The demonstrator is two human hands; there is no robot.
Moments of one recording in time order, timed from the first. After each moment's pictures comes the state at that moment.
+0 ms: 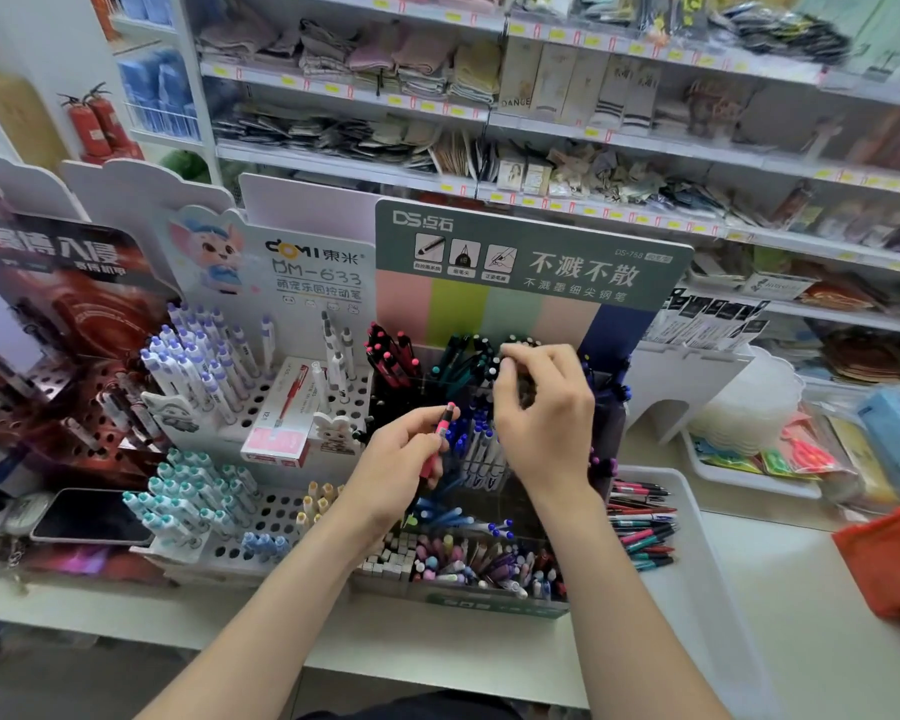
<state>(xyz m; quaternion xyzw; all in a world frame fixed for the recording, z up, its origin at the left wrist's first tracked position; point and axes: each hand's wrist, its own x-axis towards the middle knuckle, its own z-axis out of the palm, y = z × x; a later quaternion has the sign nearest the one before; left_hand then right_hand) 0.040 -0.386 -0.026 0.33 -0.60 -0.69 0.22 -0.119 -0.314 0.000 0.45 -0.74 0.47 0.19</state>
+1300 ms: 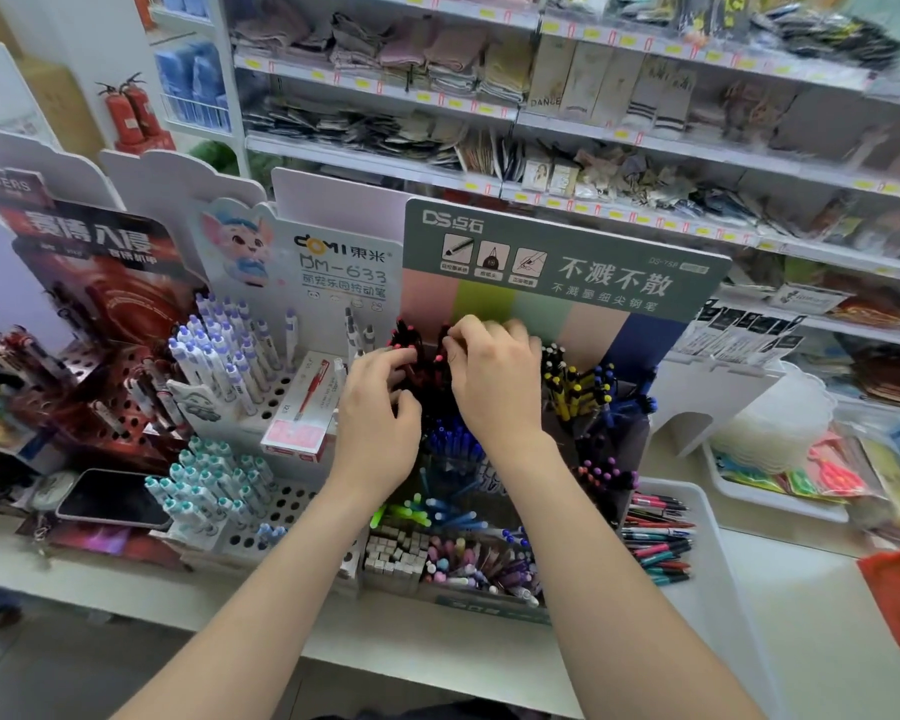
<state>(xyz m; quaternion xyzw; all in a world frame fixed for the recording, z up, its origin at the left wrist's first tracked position) 0.043 -0.423 -0.017 0.40 -0.73 -0.40 0.39 -0.105 -0.391 -0.002 0.52 -0.78 0.28 0.18</state>
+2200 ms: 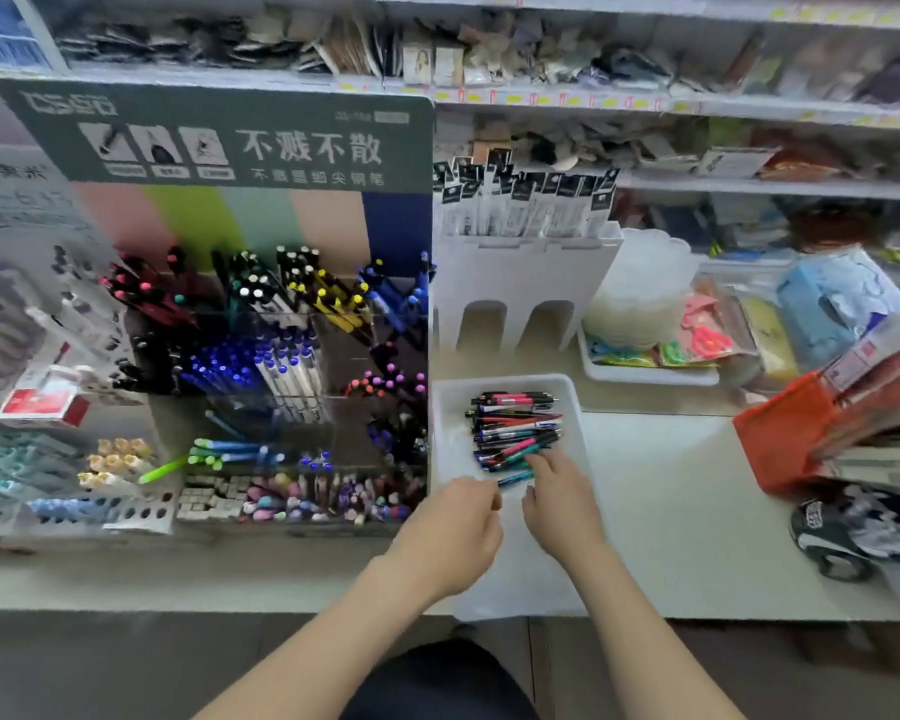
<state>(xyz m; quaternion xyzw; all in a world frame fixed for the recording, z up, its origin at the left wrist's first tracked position) -0.128 -0.169 -0.116 0.23 -0.92 -0.32 -0.07 -0.293 -0.062 -0.220 0.39 -0.91 0.10 -0.12</state>
